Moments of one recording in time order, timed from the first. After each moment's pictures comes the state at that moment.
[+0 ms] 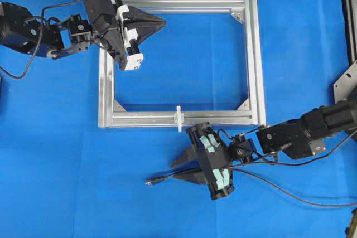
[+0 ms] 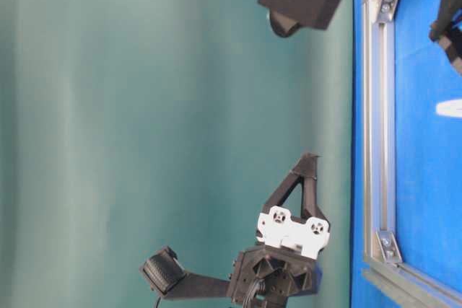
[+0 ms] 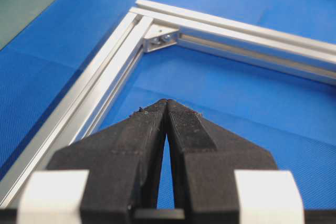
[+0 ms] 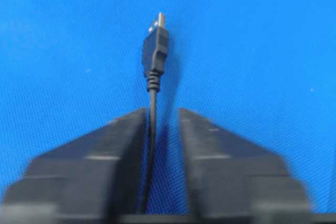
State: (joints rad) left arm 0.27 0.13 0.83 -0.08 -0.78 0.01; right arm 0.30 0.36 0.72 -0.03 -0.62 0.12
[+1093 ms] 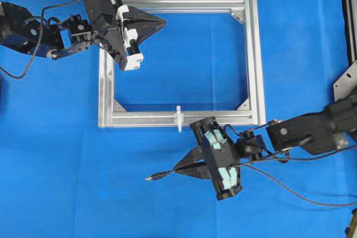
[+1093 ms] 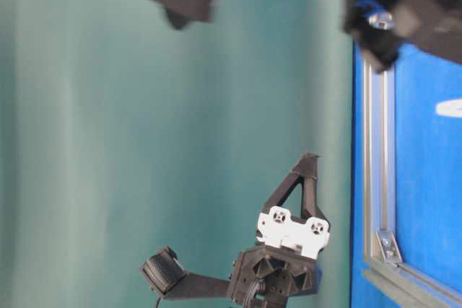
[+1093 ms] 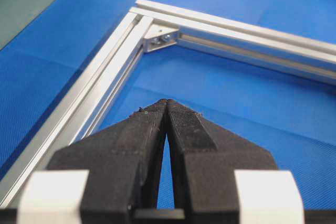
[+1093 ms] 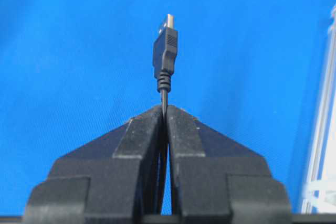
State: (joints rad) left arm 0.27 0.13 0.83 -0.08 -0.78 0.01; right arm 0.30 0.16 0.73 -0.03 -0.40 0.12
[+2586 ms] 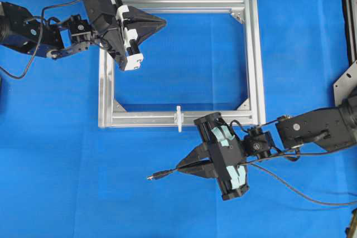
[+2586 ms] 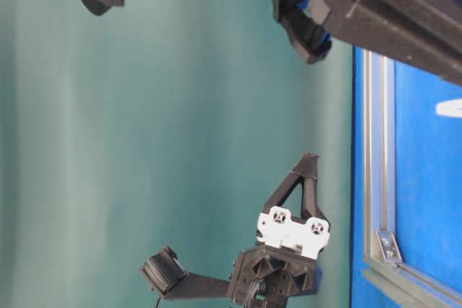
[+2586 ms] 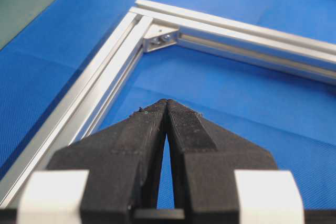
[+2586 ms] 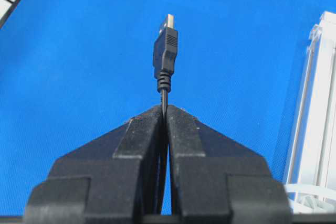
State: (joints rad) left arm 0.27 0.13 0.84 -0.08 -0.78 0.01; right arm 0.31 0.06 0.73 -0.03 -0.33 0.12
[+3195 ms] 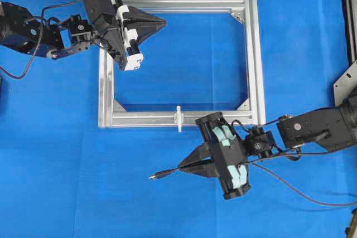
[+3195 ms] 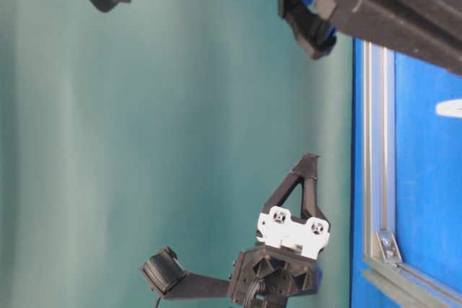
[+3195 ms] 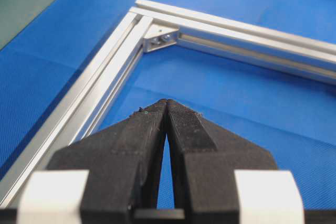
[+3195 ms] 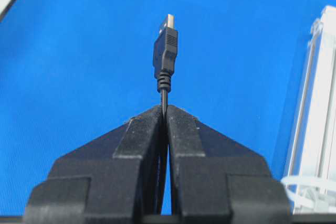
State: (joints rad) left arm 0.27 0.13 0.83 -0.08 -0.78 0.01; right arm 0.30 0.06 0.75 -0.03 -0.33 0.12
